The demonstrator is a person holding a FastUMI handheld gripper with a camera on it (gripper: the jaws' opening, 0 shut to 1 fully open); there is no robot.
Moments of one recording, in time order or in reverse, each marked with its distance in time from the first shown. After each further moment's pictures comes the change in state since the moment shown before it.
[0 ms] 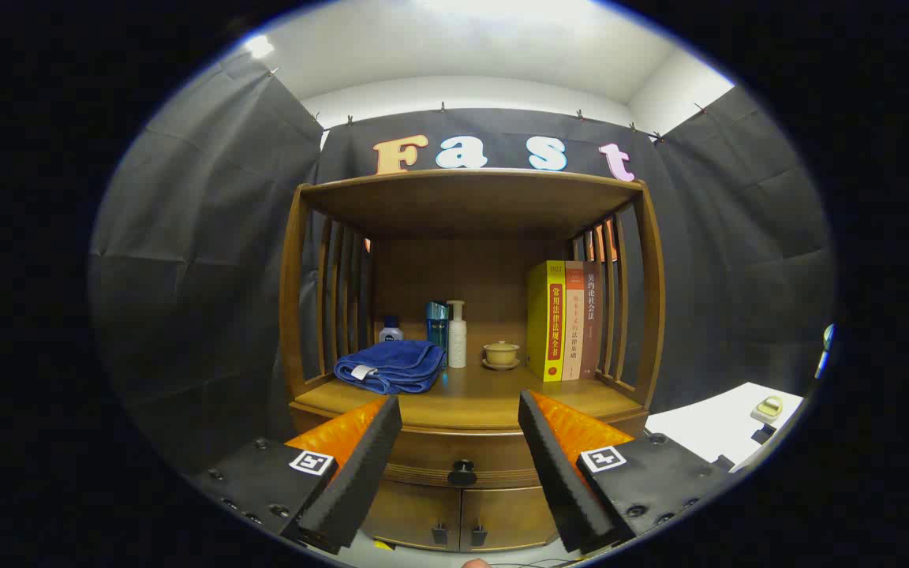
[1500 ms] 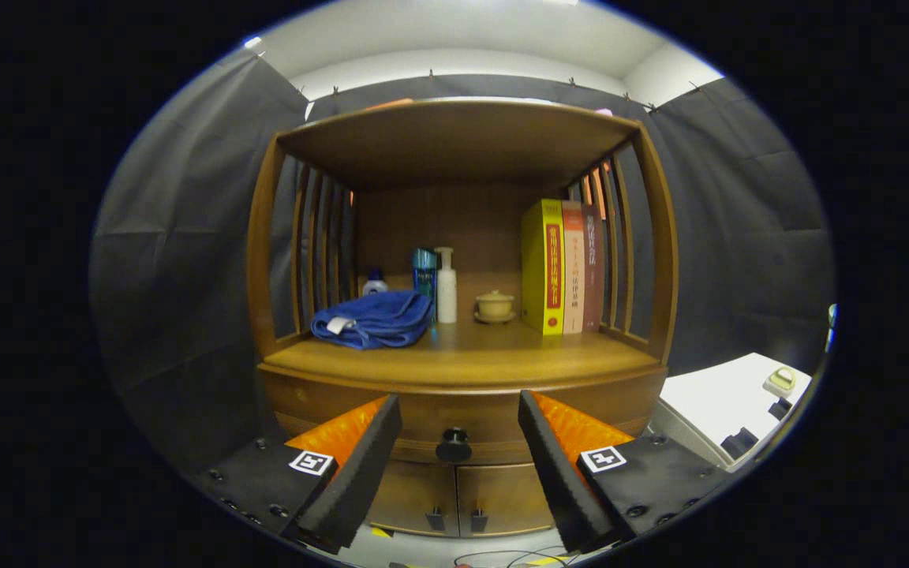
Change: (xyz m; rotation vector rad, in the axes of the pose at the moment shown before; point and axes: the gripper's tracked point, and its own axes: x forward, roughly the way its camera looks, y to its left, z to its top) arm 0.041 -0.007 -0.094 0.032 0.174 -0.033
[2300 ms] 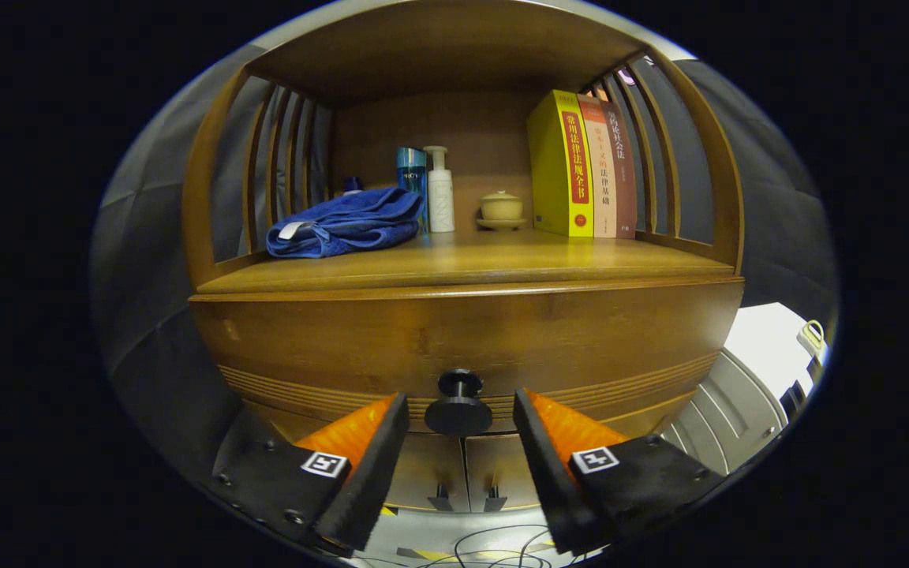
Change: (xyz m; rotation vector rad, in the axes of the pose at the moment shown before) arm 0.089 0.002 -0.097 0.039 0.221 -0.013
